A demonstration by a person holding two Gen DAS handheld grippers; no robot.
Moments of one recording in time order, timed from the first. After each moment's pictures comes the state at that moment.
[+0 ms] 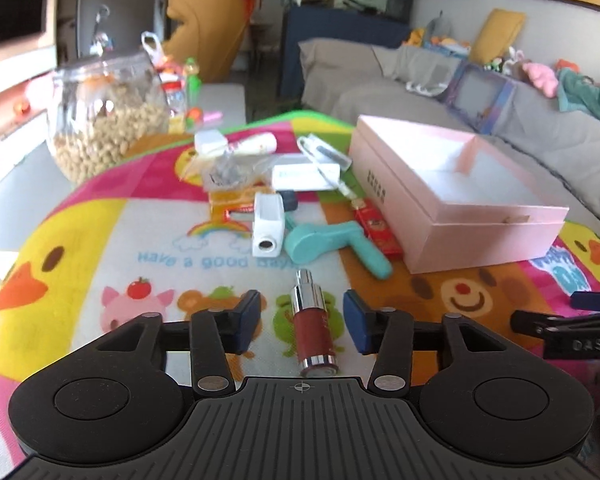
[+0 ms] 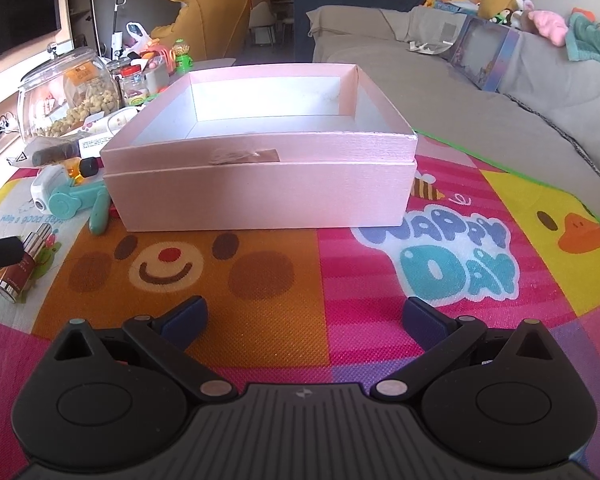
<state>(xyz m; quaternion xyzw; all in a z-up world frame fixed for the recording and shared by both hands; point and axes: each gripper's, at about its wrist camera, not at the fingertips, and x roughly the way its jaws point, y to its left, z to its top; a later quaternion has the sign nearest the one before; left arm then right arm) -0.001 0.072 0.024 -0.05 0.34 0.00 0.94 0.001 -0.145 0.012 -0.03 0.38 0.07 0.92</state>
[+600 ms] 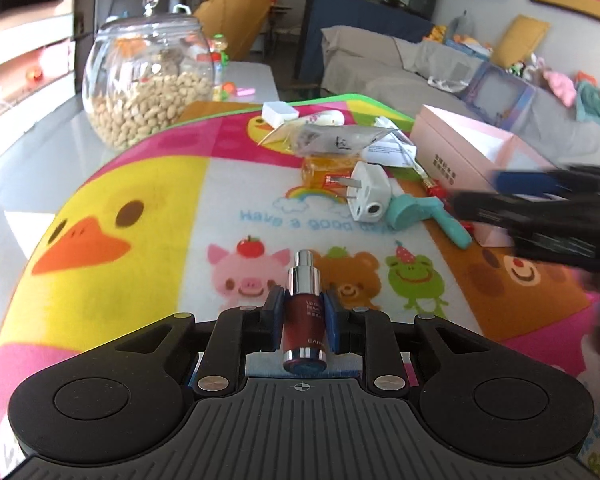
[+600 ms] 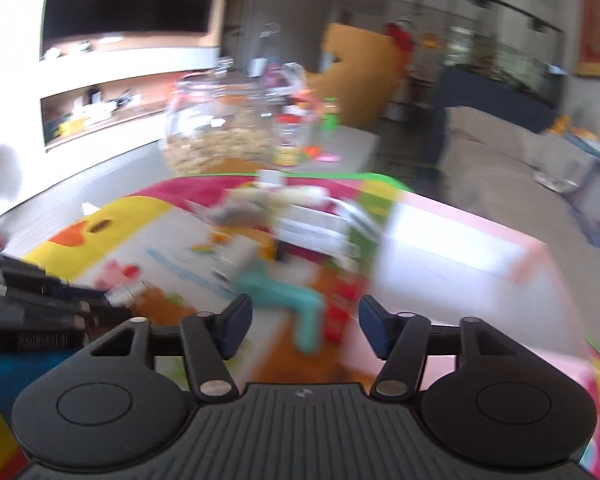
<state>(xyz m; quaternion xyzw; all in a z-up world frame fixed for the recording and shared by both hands) -0.039 0.159 0.010 -0.09 0.35 0.01 0.93 0.008 0.019 0.060 -0.16 0.27 0.26 0.91</state>
